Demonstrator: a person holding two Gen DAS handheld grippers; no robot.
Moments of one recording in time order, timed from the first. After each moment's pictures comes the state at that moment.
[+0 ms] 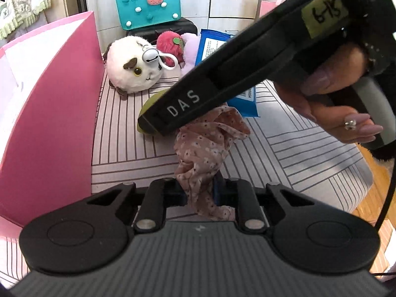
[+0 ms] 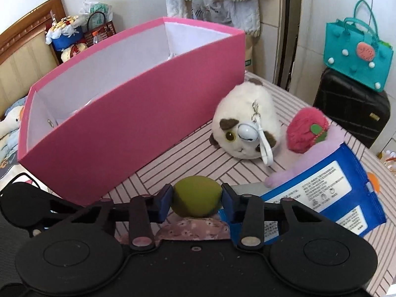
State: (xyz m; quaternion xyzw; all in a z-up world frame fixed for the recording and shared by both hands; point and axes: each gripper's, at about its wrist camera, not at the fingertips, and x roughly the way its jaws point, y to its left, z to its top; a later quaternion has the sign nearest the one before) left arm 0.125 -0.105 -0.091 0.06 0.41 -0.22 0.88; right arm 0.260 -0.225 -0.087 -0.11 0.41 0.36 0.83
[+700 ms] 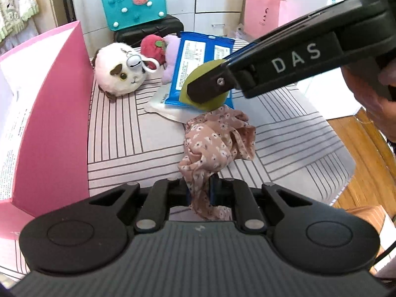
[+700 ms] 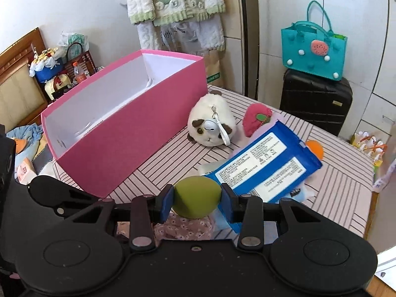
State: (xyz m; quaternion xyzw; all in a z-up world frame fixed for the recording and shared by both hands) left arm 0.110 -0.109 -0.073 0.08 0.42 -0.24 0.87; right arm 0.203 -0.283 -0.047 -0.05 0.39 0.29 0.87
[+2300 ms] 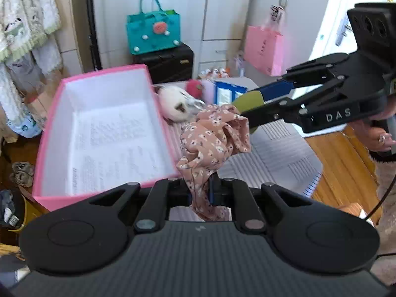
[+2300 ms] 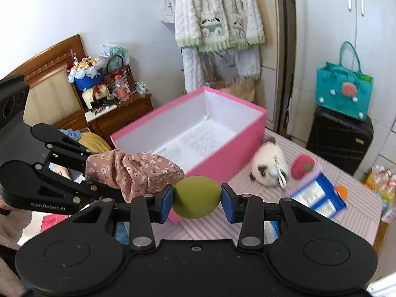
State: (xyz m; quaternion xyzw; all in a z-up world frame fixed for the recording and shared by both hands) left arm 0.057 0.011 0.039 0.05 0.39 -0.26 0.88; right arm 0.146 -0.230 0.039 -0.06 0.34 0.36 0.87
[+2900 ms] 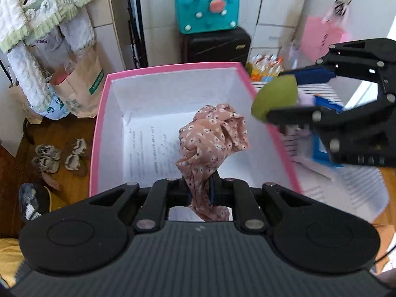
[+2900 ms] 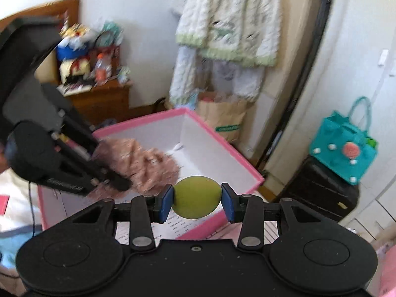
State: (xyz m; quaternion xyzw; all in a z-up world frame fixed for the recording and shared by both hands) left arm 0.217 0.062 0.011 0.05 0.44 -0.18 0.88; right arm 0.274 -0.127 0.019 -0.21 0.29 0.35 0.86
